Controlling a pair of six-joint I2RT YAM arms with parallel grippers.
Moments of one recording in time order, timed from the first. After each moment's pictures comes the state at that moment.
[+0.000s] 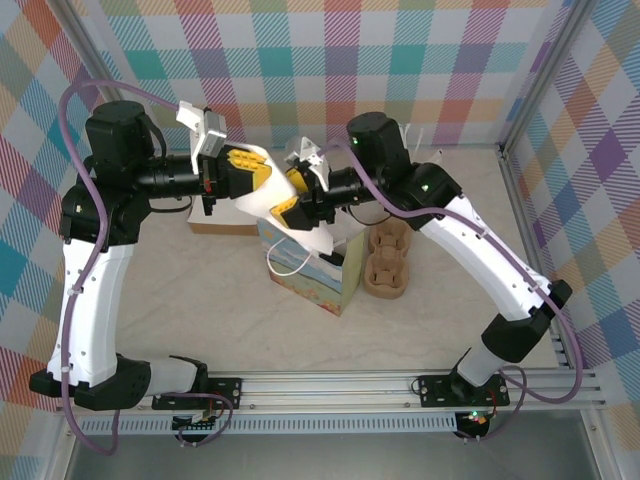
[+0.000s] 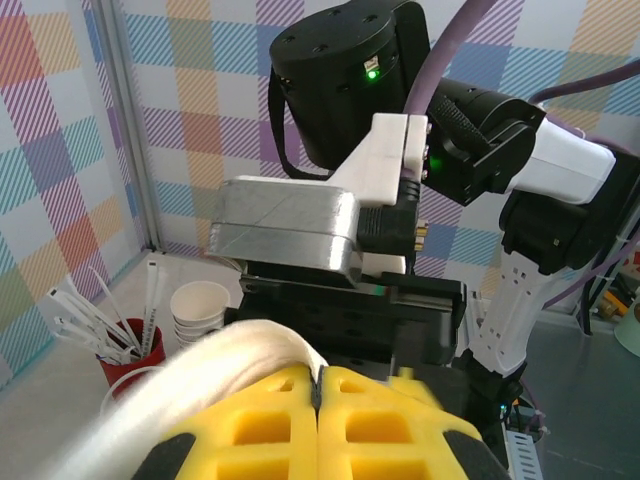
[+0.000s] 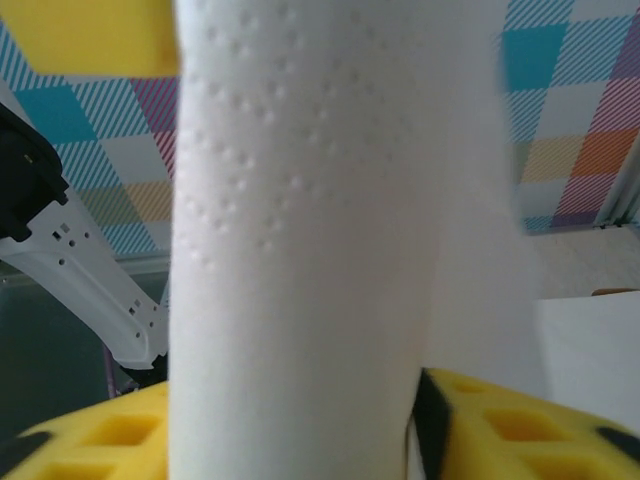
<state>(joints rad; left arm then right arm) -0.26 1.31 1.96 -0.92 1.07 0.21 0.82 1.61 1.96 -0.74 -0.71 -0.19</state>
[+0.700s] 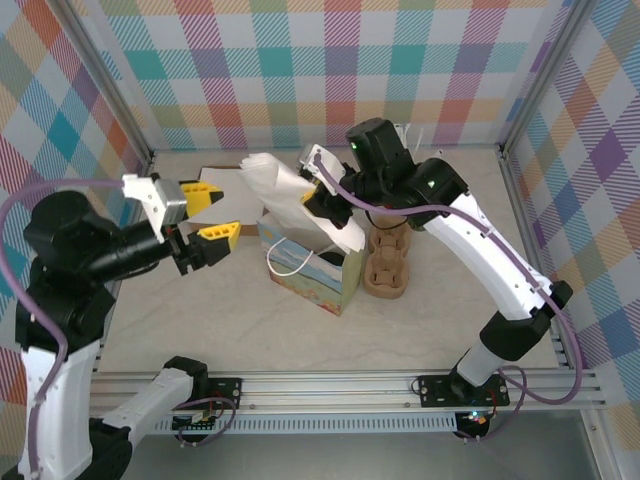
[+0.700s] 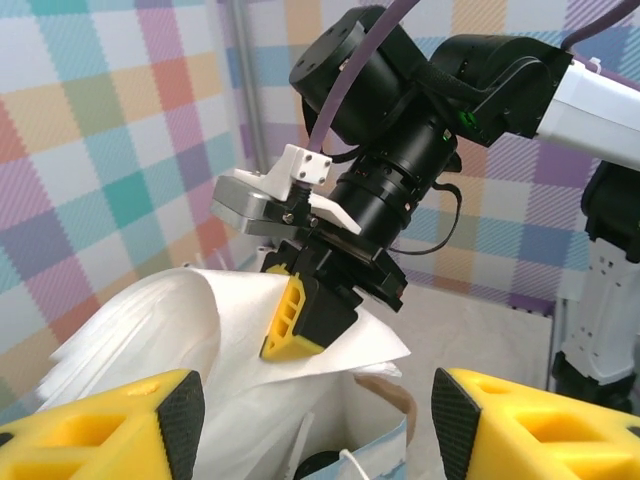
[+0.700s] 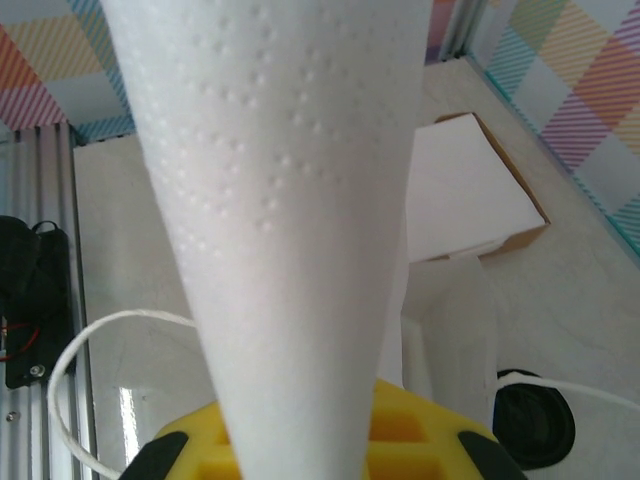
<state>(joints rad) -0.26 0.86 1.60 -0.83 0.74 0.16 0.80 1.62 2.03 -1.05 -0.31 -0.31</state>
